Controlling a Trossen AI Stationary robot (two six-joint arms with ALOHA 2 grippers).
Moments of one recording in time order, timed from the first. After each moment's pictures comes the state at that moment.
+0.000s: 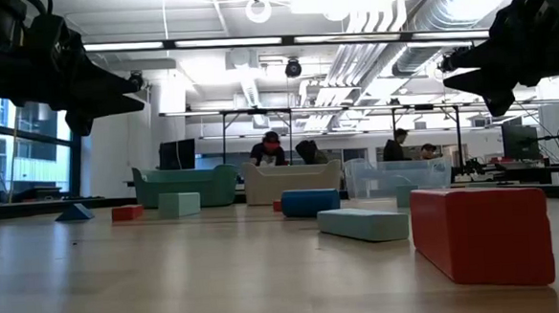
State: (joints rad) left arm 0.16 0.15 0.01 0.05 -0.27 -0.34; right arm -0.09 0.01 0.06 -0.14 0.05 0.39
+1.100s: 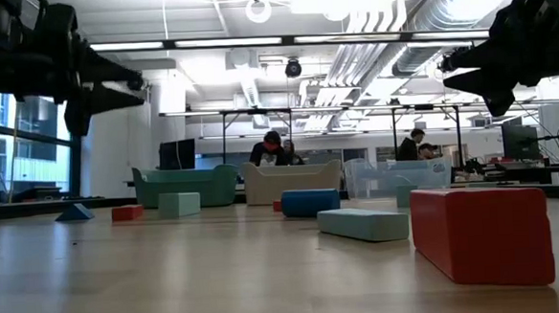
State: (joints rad) left arm 0.16 0.15 0.01 0.16 -0.37 -0.49; right arm -0.09 0.01 0.06 -0.14 0.05 0.39
